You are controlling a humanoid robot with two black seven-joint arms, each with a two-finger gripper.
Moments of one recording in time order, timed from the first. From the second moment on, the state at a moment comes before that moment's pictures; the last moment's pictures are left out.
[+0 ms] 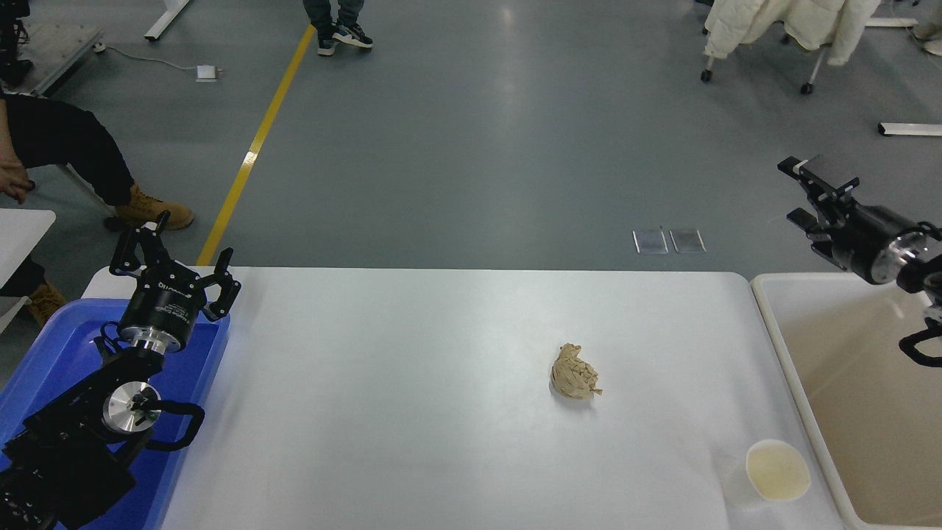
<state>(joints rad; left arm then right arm) -0.54 0.39 -0.87 -0.51 0.08 -0.52 -0.58 1.10 -0.70 -0.12 0.62 -0.81 0.19 0.55</state>
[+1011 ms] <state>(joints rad) -0.54 0.39 -0.87 -0.51 0.08 -0.52 -0.58 1.27 -1.10 -0.60 1.15 -1.47 0.22 0.61</state>
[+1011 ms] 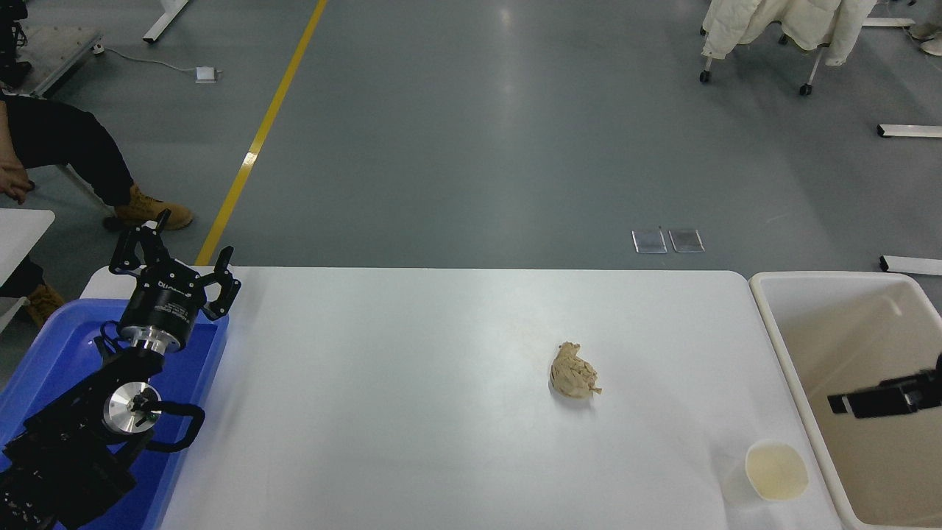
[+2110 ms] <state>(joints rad) -0.54 0.39 -0.87 -0.51 0.08 -0.52 -0.58 0.98 -0.86 -0.52 0.95 -1.42 0.06 0.61</state>
